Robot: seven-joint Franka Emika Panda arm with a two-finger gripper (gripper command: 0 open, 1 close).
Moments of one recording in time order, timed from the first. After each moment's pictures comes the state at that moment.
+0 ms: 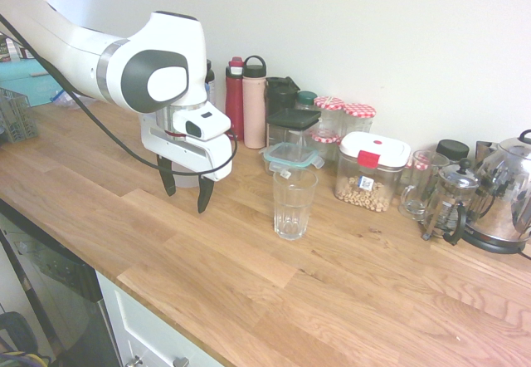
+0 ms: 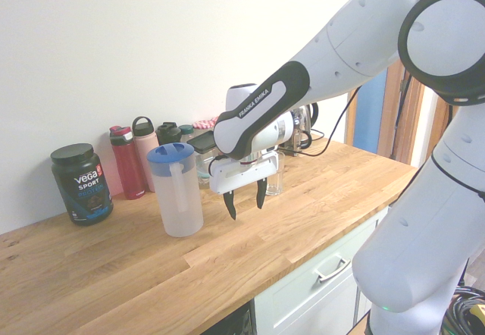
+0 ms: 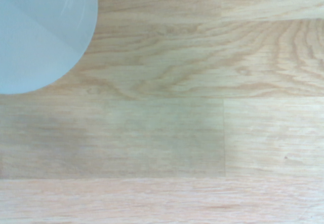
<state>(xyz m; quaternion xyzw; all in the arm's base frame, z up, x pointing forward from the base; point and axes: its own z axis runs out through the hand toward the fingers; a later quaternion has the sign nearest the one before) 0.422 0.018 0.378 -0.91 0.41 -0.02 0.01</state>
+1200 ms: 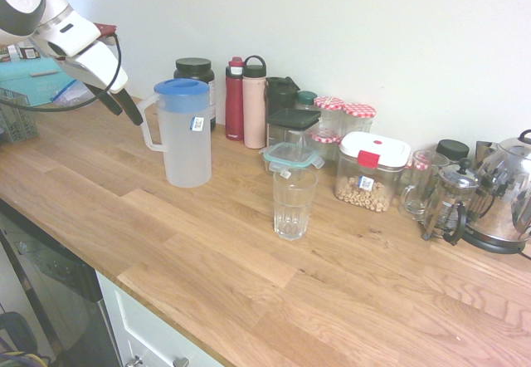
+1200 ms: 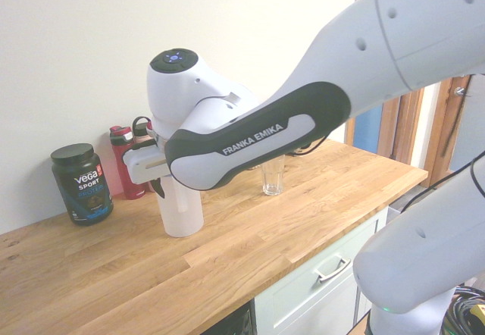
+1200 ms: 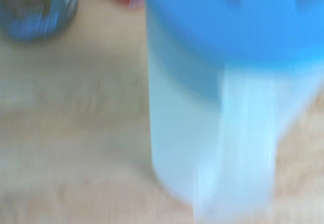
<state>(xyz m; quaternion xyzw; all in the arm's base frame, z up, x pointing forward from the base) 0.373 0.217 0.492 -0.85 0.45 -0.28 0.06</state>
